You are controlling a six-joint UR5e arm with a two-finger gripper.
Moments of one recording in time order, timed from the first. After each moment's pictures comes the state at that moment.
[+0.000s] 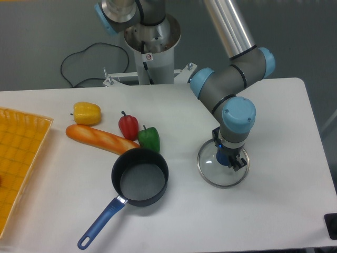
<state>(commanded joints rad) 2.64 -2.08 -1.66 -0.98 1.63 1.64</state>
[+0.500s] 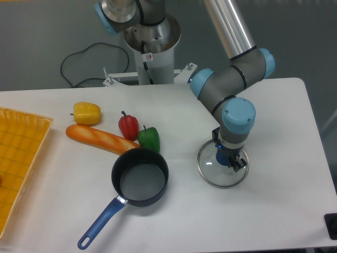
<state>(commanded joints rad) 2.64 -2.09 -1.66 -0.98 1.63 1.64</state>
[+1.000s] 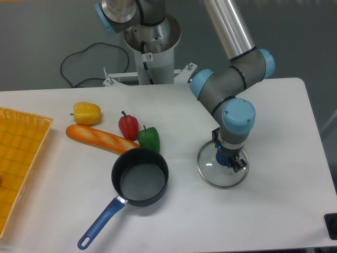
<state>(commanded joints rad) 2.64 -2.09 -1.66 -0.98 1.63 1.64</state>
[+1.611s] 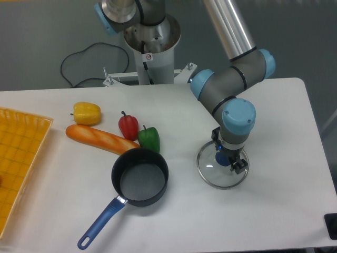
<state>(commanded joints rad) 2.63 -2.08 -1.63 -0.98 1.63 1.64</state>
